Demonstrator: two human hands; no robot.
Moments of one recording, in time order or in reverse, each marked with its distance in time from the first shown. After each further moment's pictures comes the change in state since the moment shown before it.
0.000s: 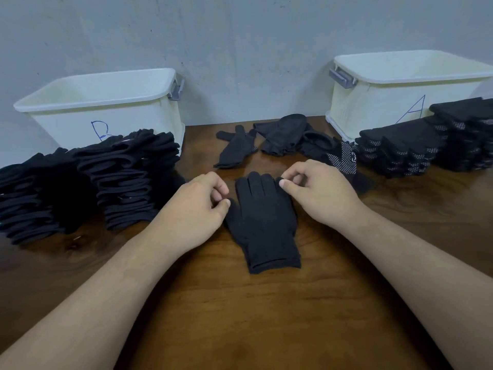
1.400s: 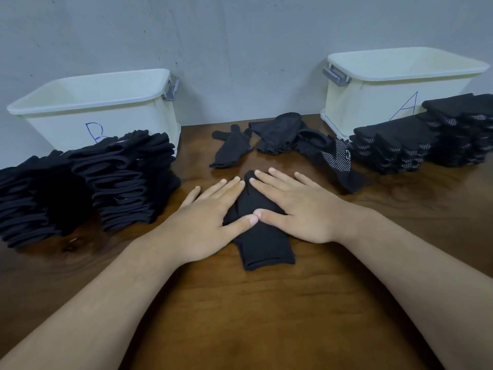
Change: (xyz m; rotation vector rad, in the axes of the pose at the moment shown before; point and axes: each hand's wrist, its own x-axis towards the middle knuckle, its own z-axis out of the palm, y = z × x) left_hand -0.001 0.003 0.013 0.299 -0.383 0.154; right_hand -0.013 -0.011 0.000 -0.339 -0.497 -0.304
